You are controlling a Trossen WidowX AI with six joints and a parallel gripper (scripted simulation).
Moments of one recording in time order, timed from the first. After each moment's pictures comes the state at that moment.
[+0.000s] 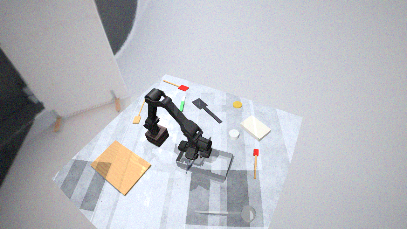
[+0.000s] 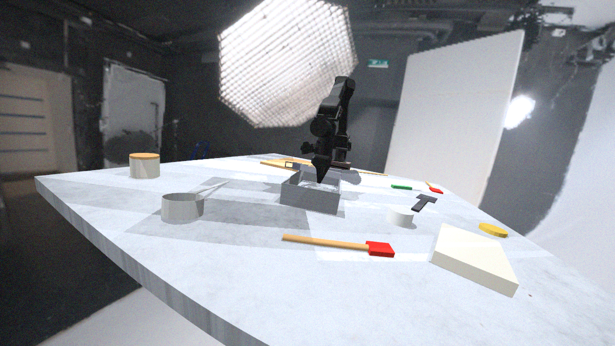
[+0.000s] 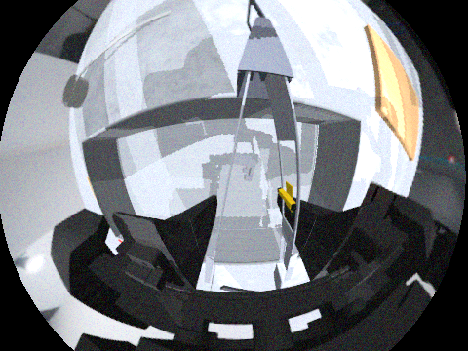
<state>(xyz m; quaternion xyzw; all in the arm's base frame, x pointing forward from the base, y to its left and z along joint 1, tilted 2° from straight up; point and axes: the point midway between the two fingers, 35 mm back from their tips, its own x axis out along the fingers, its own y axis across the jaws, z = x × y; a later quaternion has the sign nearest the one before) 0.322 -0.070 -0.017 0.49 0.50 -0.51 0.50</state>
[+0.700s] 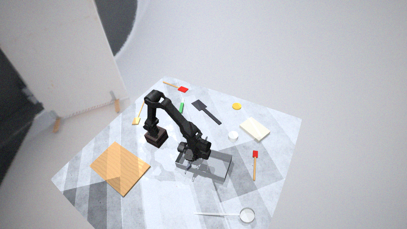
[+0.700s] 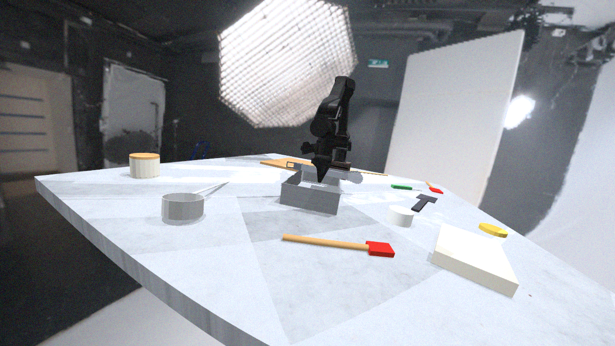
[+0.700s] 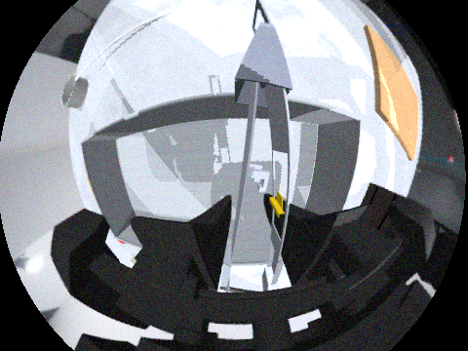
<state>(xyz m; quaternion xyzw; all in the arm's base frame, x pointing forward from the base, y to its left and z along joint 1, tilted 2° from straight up) 0.322 -0.070 -0.017 0.49 0.50 -0.51 0.50</state>
